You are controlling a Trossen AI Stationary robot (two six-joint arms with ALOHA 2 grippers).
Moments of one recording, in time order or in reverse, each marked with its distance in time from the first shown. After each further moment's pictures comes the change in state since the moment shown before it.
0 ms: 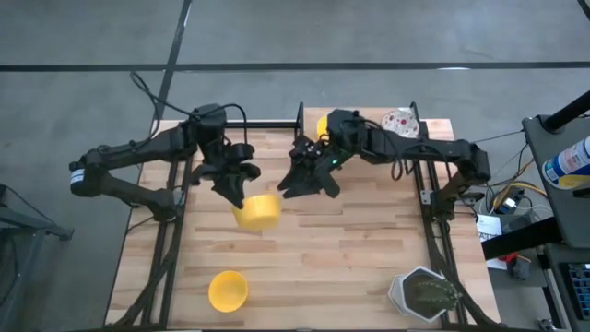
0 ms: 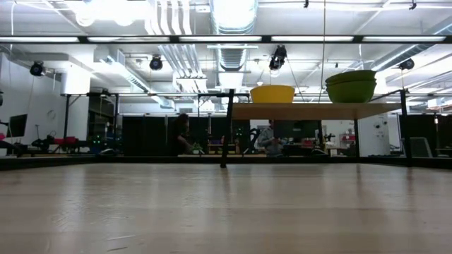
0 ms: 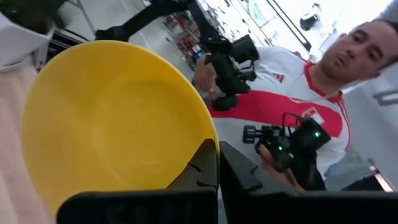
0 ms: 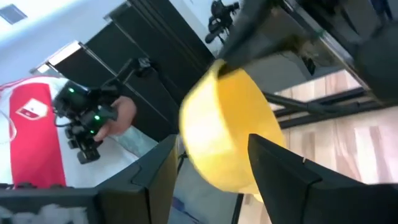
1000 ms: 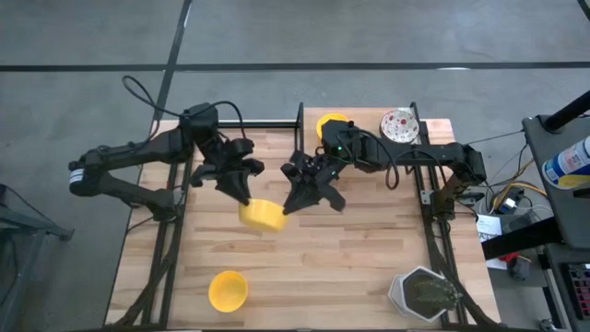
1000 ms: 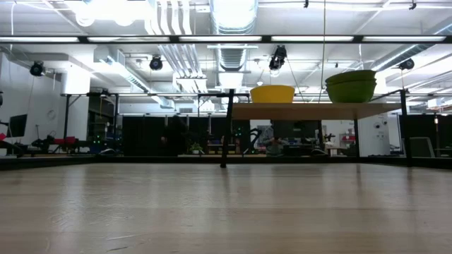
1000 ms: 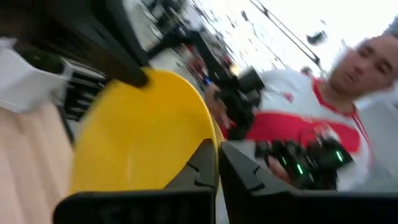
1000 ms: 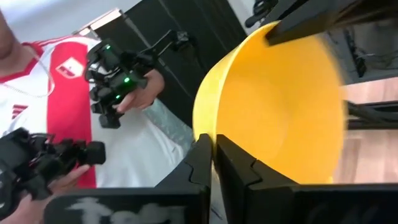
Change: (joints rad) left arm -0.012 0.002 0.000 0.159 -0.129 -0.076; right arm 0.056 0.051 0.000 0.087 -0.126 -0.074
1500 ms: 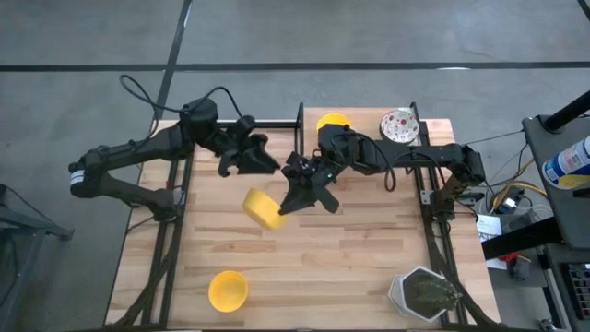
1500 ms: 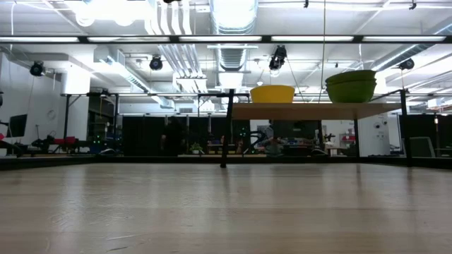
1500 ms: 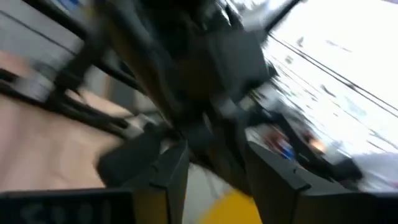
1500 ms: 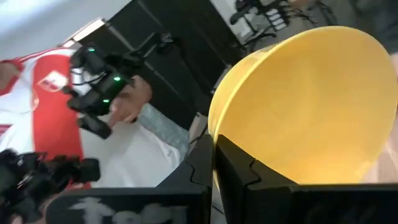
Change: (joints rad) left arm 0.050 -0.008 0.000 0.009 -0.430 0.059; right arm 0.003 0.003 0.000 -0.036 0.067 0.059
